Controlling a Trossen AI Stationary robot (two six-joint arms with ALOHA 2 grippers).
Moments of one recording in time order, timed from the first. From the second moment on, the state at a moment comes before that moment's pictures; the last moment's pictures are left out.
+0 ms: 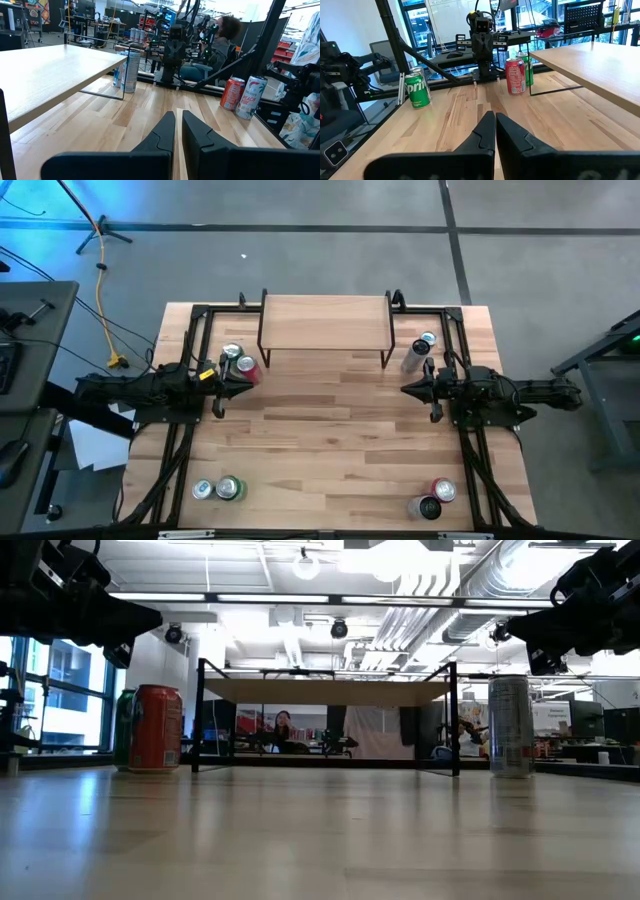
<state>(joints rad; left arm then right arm) -0.01 0.01 0.01 0.02 -0.09 -0.18 0.02 0.02 0.01 0.01 0.02 0.16</state>
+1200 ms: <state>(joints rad) -0.01 0.01 0.01 0.02 -0.09 -0.18 -0.17 0.54 0.91 -0.93 0.66 0.99</state>
